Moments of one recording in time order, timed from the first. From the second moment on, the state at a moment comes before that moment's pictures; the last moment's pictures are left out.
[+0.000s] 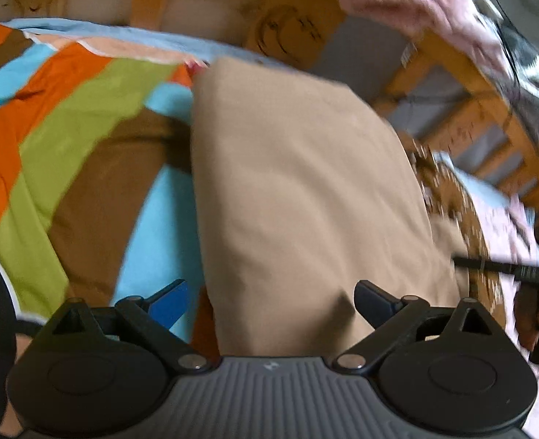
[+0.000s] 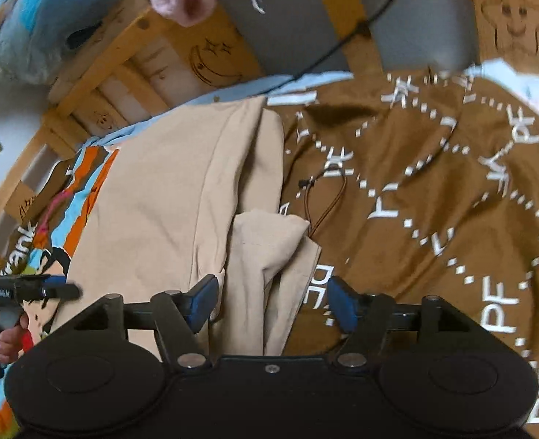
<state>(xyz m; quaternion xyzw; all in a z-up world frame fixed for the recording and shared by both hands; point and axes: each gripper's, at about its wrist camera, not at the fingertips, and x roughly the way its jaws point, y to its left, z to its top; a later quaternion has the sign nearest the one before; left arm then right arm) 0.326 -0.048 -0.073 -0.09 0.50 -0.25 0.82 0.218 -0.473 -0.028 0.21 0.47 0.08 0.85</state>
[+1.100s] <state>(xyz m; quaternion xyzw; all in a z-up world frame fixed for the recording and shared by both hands) 0.374 -0.083 -0.083 -0.05 0.51 -0.25 0.82 0.228 -0.463 -0.054 0.28 0.47 0.07 0.83</state>
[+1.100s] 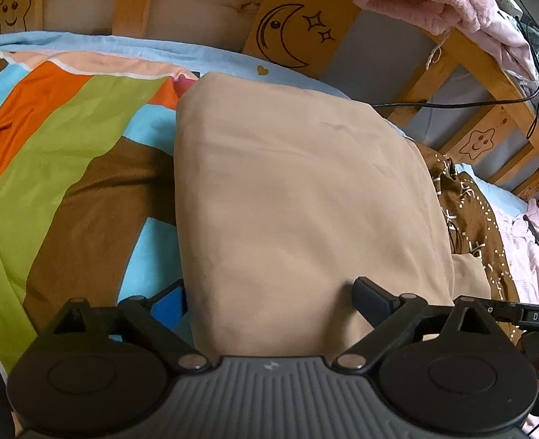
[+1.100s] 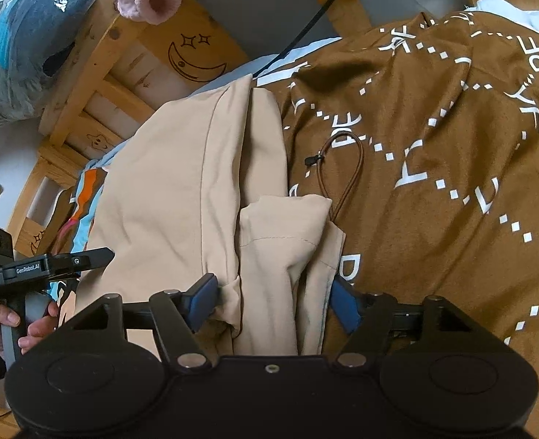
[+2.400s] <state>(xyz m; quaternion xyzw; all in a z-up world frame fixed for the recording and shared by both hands) 0.379 -0.076 -0.098 -0.10 0.55 -0.23 0.80 0.231 -0.452 -0.052 0.27 0.48 0.05 0.84</state>
